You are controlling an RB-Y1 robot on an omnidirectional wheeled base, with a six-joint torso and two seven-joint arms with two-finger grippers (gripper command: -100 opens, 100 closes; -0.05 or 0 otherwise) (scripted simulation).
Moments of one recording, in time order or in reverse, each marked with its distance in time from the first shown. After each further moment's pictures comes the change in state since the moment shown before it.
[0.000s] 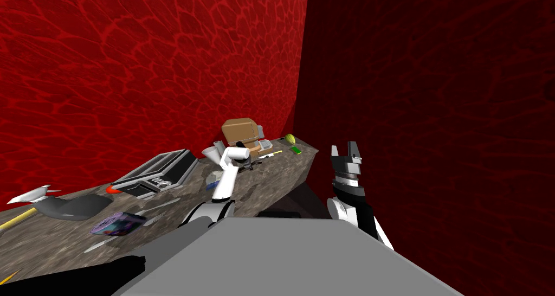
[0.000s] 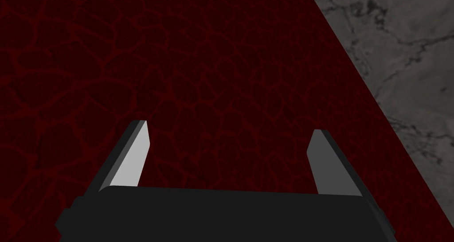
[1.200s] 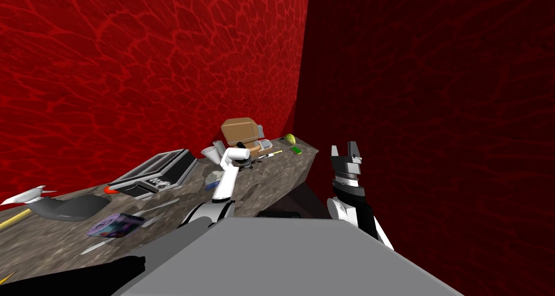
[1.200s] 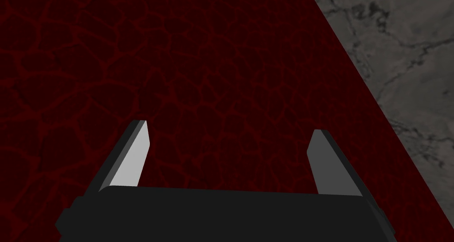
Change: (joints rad) left arm 0.003 -0.002 -0.001 0.021 -0.002 -0.030 -0.002; right arm 0.000 0.000 0.000 0.000 0.000 0.000 0.000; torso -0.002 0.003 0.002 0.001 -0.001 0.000
